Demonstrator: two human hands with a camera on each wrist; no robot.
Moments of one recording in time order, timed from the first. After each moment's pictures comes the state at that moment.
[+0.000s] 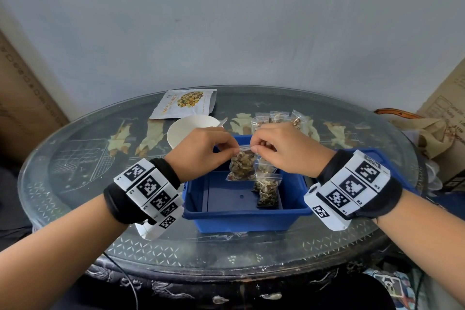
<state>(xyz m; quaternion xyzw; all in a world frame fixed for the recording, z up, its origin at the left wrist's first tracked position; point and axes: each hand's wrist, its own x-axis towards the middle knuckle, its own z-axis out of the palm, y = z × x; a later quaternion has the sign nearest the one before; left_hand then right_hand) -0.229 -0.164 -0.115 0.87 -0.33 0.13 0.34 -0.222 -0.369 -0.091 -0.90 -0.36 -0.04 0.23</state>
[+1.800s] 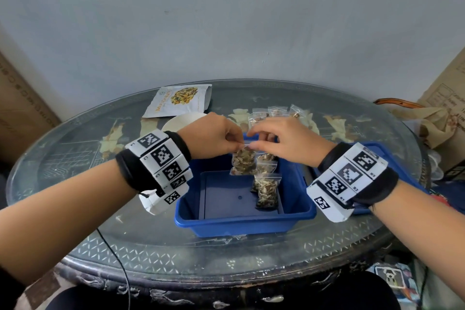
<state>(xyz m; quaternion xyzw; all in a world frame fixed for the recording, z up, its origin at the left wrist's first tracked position) -0.189 -0.188 -0.089 0.94 -0.28 -0.04 0.19 -0.184 -0.388 -0.113 -0.89 -0.35 -0.04 0.28</state>
